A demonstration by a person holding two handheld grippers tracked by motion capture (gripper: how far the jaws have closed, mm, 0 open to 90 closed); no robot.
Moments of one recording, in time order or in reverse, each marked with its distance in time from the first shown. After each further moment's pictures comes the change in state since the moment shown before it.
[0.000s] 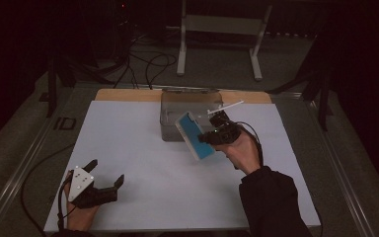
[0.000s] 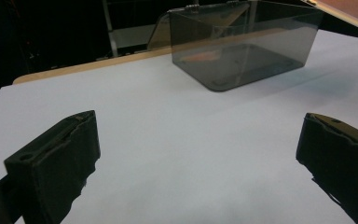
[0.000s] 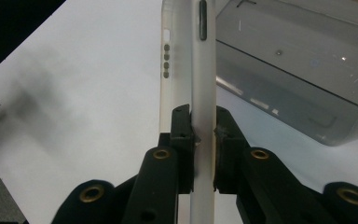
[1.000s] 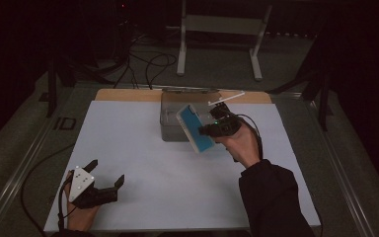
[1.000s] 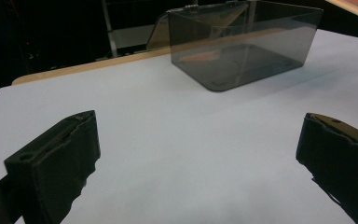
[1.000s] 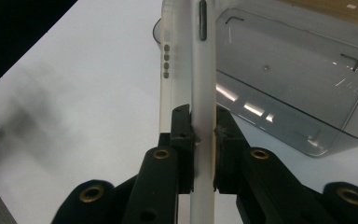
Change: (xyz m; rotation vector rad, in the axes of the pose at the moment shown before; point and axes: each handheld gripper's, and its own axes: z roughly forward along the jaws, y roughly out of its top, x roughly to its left) left arm -0.001 0.000 0.000 0.000 -0.002 0.004; right arm -0.005 0.018 -0.005 -0.015 -0.022 0.024
